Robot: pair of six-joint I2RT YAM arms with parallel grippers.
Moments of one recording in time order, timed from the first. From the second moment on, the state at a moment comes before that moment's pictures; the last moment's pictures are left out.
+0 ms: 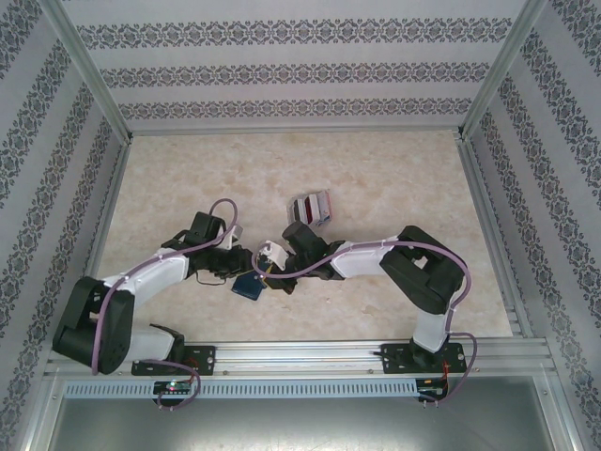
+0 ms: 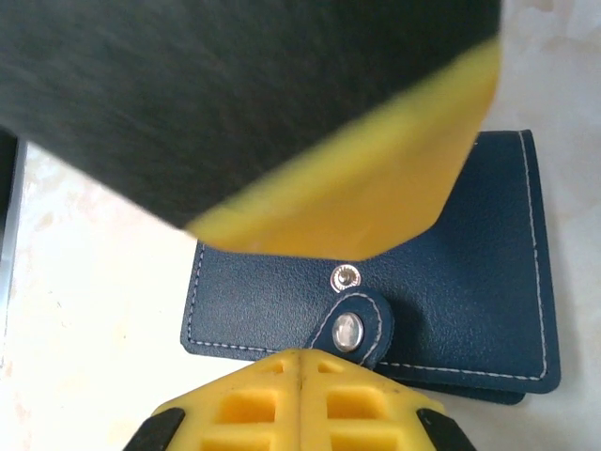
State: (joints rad) left arm -0.30 1.30 0.59 -0.34 0.59 -0.58; right arm 0.88 1.84 0.89 0.13 -0.57 -0.07
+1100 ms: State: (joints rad) left arm -0.36 1.50 0.69 -0.40 0.63 -0.53; right arm 0.77 1.68 0.63 0.46 -0.62 0.24
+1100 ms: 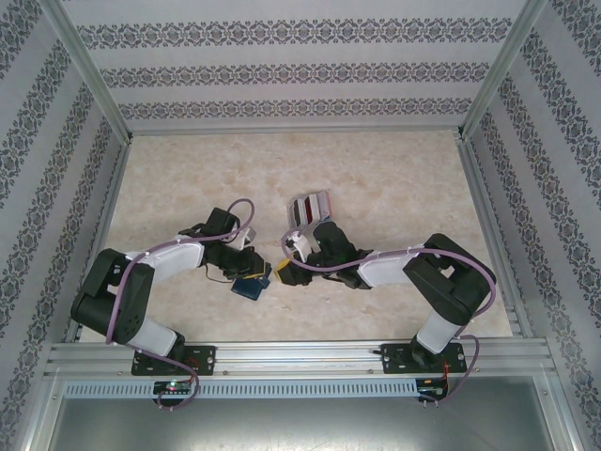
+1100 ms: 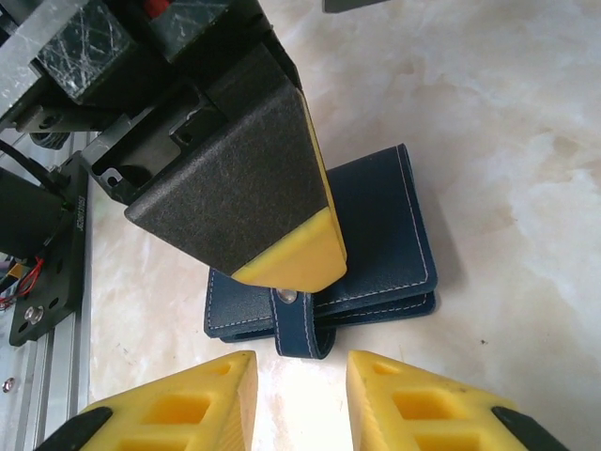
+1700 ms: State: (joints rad) left arm -0.37 1.44 0.69 -0.44 0.63 -0.53; right arm 0.77 1.72 0.63 0.49 -0.63 0.26
